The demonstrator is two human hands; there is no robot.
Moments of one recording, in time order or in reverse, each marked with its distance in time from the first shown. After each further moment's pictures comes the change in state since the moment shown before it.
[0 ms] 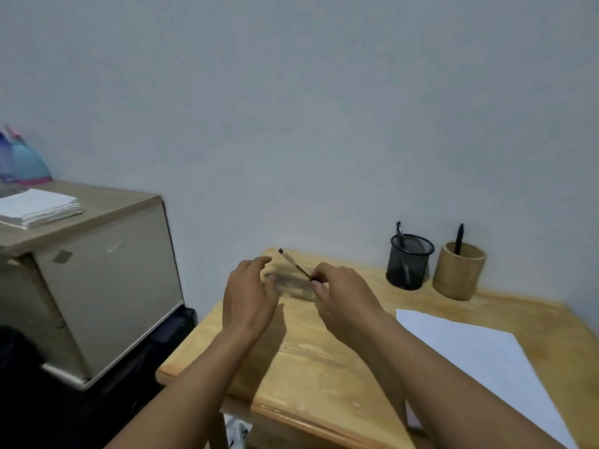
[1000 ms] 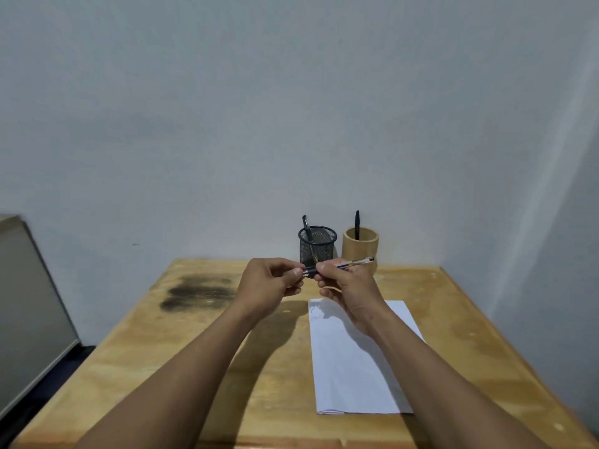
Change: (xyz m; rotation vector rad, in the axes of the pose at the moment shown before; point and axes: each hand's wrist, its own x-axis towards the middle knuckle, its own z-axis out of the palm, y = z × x) left_hand -0.004 0.127 0.092 -0.879 -0.605 -0.143; right_hand -0.063 0.083 -0.089 1.205 0.310 0.502
